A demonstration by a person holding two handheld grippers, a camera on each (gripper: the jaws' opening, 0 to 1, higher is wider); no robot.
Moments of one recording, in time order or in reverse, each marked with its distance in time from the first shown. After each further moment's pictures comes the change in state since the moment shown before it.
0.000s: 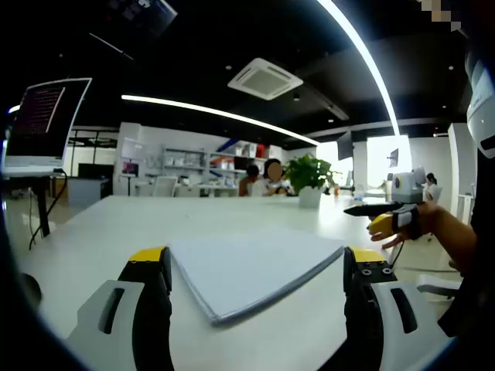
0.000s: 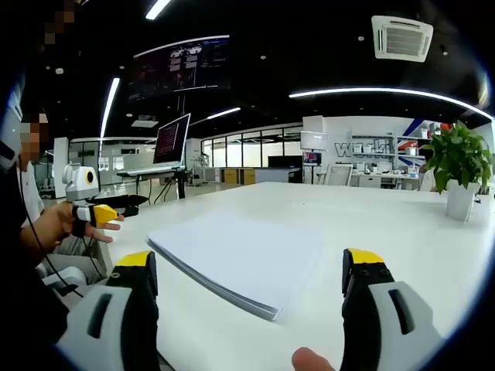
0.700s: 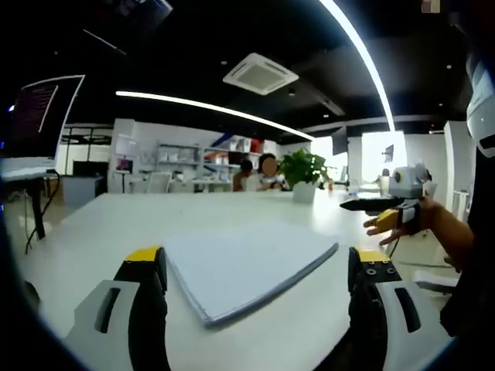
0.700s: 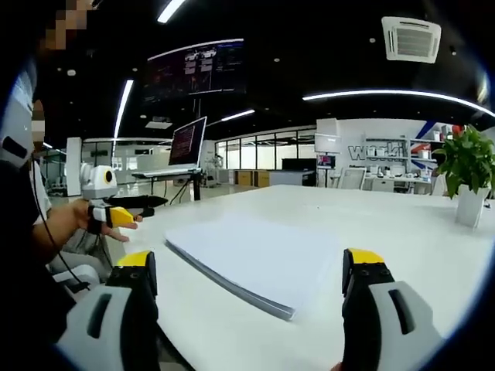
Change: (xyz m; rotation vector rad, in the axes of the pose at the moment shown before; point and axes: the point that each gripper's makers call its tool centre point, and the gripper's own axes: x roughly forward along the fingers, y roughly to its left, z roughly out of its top) left arm 0.008 -0.016 -0.002 0.057 0.078 -0.069; right arm -0.009 0.021 0.001 -0.014 0.025 0.083
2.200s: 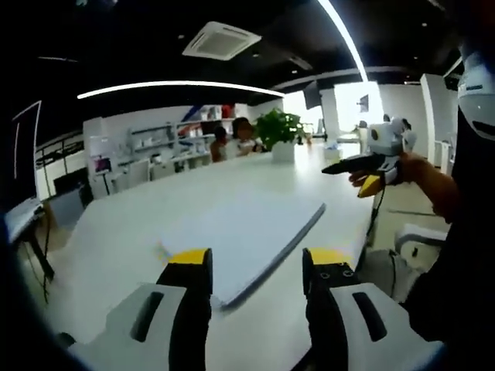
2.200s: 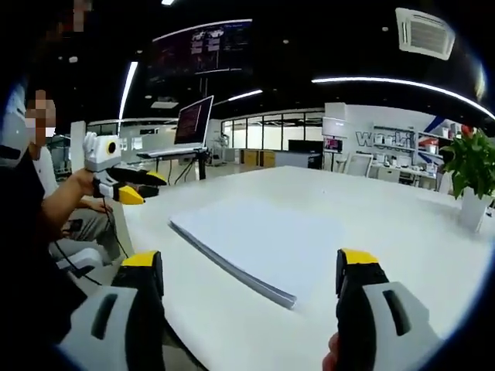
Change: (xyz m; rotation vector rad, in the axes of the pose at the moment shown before) left arm -0.015 0.001 -0.007 0.110 0.190 -0.105; right arm 0.004 0.001 -0.012 -0.029 0.105 0.023
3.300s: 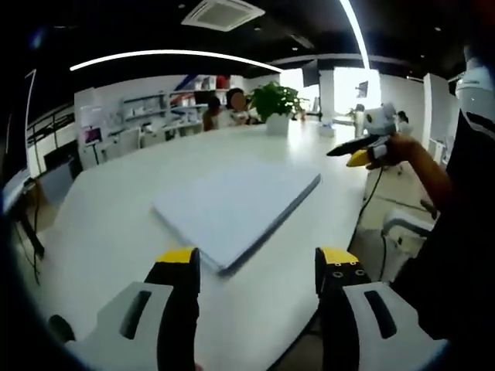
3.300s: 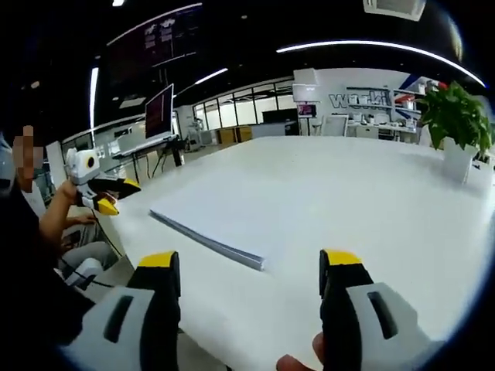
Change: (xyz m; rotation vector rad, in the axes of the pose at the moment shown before) left arm -0.008 0.010 -0.034 -0.066 0.153 -0.044; right arm -0.021 -0.031 -0.028 0.172 0.137 -0.081
